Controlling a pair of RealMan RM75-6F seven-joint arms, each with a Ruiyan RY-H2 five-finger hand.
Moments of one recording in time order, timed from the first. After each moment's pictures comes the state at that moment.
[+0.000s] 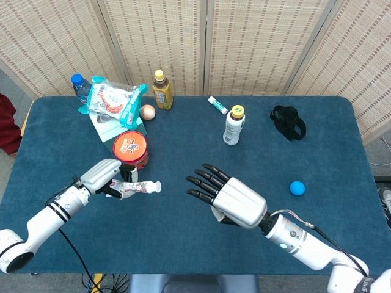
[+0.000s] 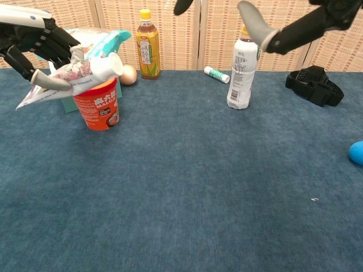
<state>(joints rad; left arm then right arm) -0.76 -1.00 -0.16 -1.75 1.47 0.78 -0.57 0.65 -1.03 0.22 -2.10 -1.67 0.95 -0.27</state>
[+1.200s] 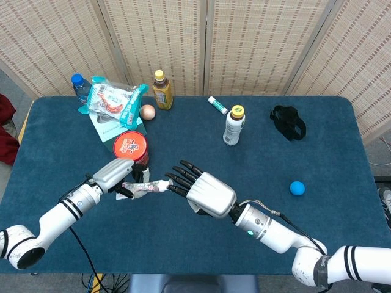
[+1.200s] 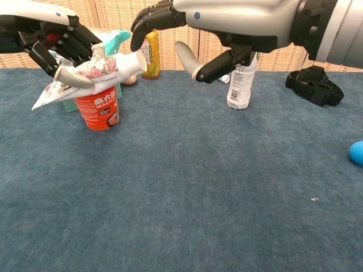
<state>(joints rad) -0.82 -1.00 -0.19 -1.81 1.35 0.72 -0.48 0.83 -1.24 0.22 -1.95 -1.47 0.88 -0.45</state>
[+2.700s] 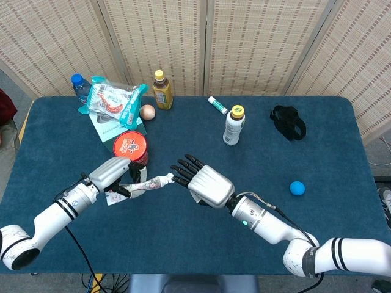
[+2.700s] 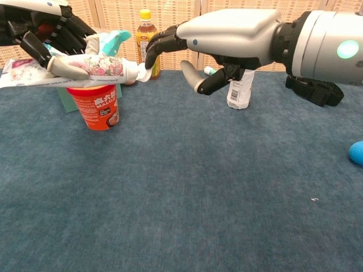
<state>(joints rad) -0.81 -0.98 -0.19 -1.81 1.41 0.74 -0.56 0.90 -1.30 0.18 -1.85 -1.33 0.88 -0.50</state>
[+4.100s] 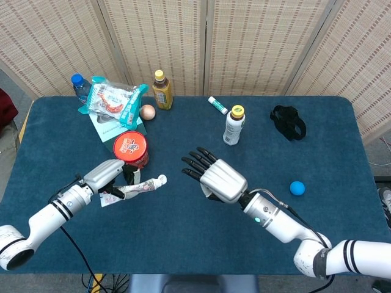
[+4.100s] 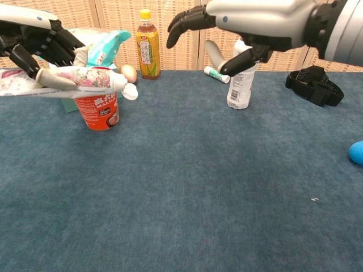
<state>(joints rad) -0.80 -0.99 -0.14 -1.74 1.47 0.74 -0.65 0.85 -1.22 0.15 -1.86 -1.40 0.98 -0.38</state>
